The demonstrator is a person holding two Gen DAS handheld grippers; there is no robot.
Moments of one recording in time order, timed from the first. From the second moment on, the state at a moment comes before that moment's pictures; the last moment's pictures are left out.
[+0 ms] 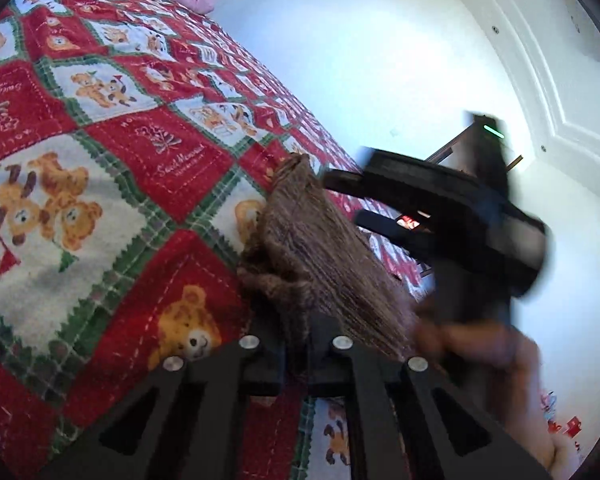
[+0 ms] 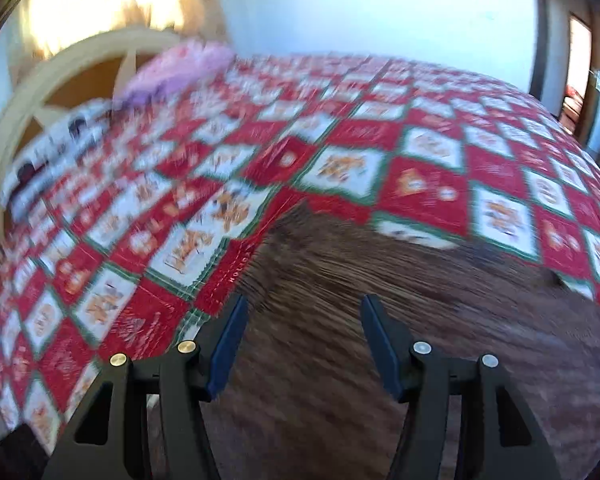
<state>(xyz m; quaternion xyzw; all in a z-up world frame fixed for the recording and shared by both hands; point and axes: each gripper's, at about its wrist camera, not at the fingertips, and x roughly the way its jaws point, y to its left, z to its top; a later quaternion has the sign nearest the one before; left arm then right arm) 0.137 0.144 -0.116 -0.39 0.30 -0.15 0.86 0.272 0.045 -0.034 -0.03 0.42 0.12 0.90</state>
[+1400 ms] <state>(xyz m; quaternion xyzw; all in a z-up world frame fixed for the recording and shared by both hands) 0.122 -0.050 -0.012 -0.08 0.24 -0.37 0.89 0.229 -0.206 0.033 0.16 0.38 0.14 0.90</state>
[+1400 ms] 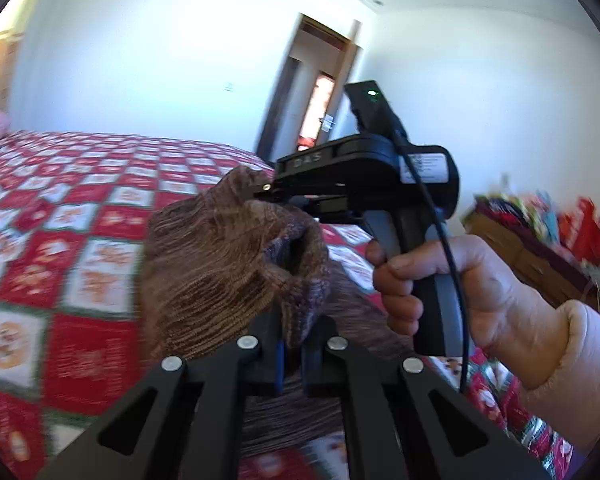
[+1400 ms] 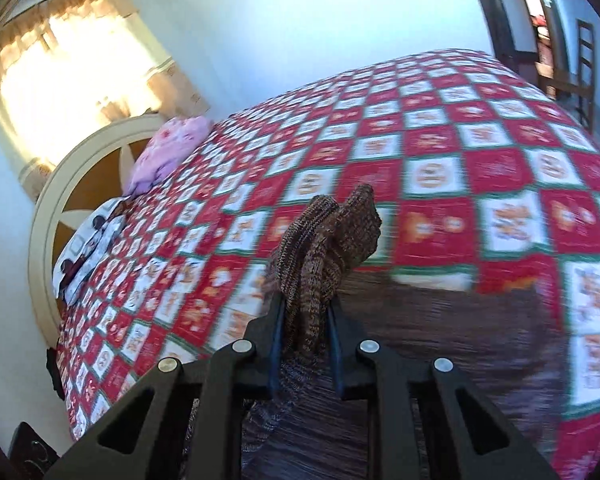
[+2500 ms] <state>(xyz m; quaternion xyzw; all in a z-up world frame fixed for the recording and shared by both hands) 0.082 -0.039 -0.048 -0.06 0.38 -0.35 0.85 0.066 -0.264 -0.002 0.05 0.36 0.01 0.93</state>
